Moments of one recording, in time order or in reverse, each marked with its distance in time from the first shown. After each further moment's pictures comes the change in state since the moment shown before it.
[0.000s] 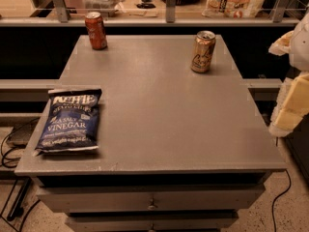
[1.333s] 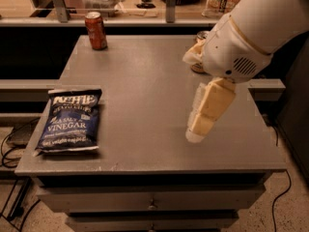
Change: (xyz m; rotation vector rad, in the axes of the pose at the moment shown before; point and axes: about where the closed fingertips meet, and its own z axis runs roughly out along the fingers) arm -0.146 0.051 0.031 -0.182 -0.321 -0.180
